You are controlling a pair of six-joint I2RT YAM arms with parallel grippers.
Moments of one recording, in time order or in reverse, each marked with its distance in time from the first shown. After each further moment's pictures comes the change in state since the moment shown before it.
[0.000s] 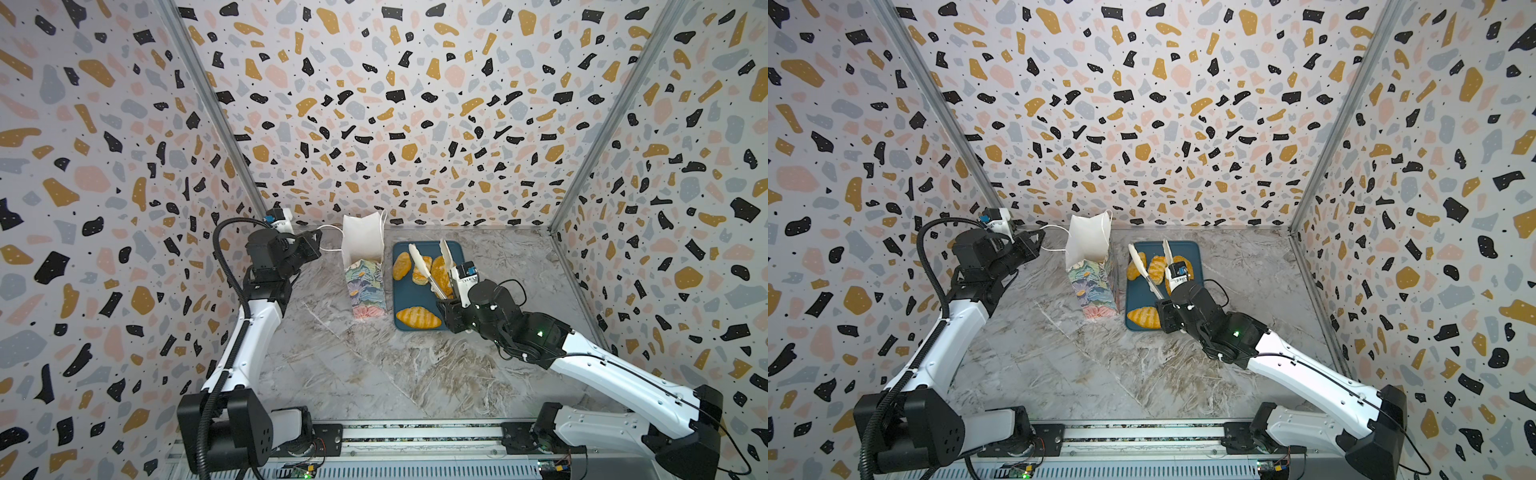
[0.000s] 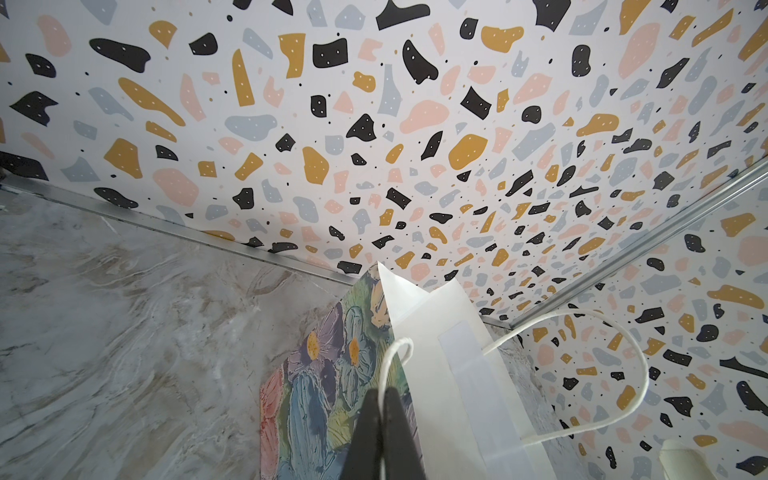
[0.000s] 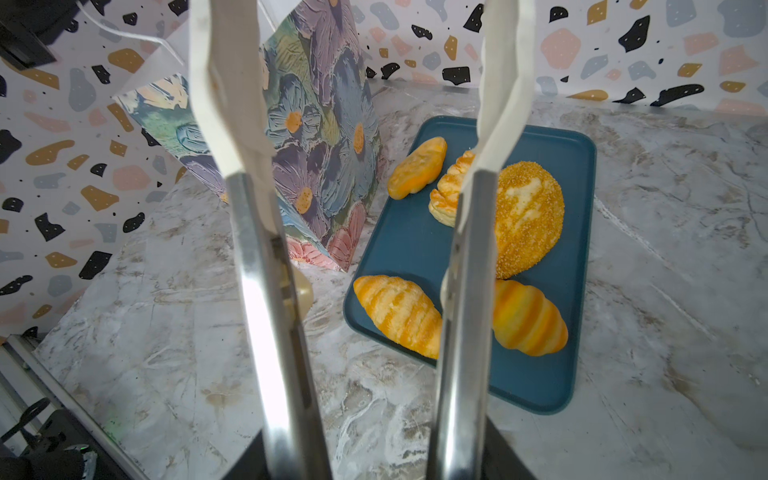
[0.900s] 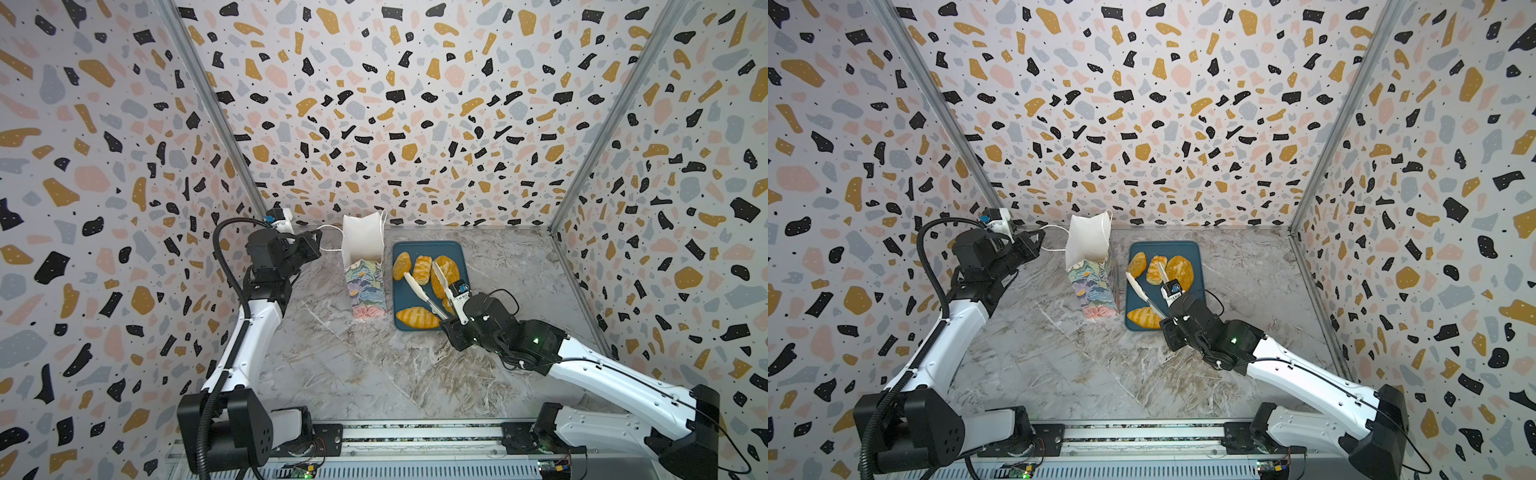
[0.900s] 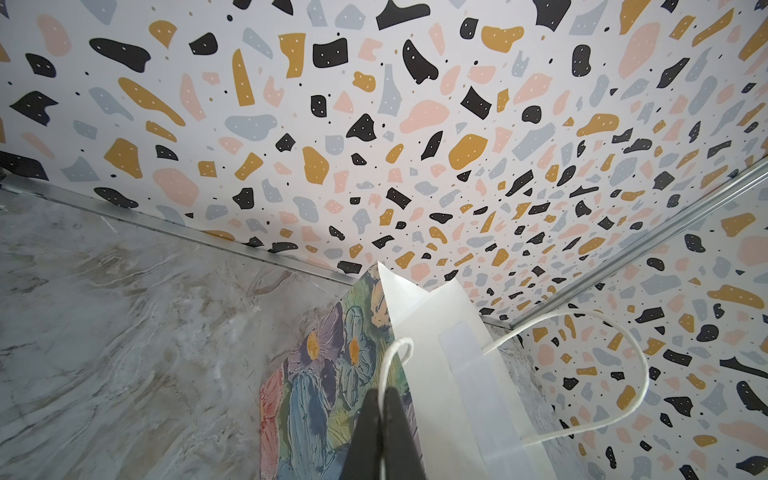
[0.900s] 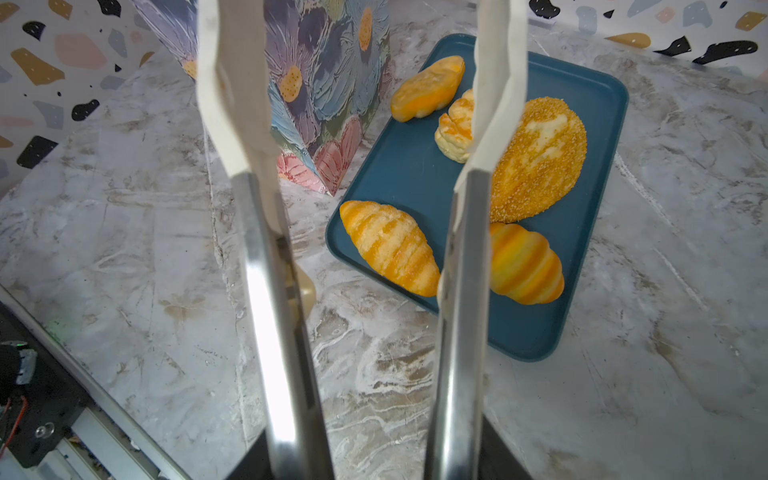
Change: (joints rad) left arm 0.000 0.000 0.000 0.000 0.000 0.000; right arm 0.024 -0.009 -0.074 -0.093 -0.045 -0.097
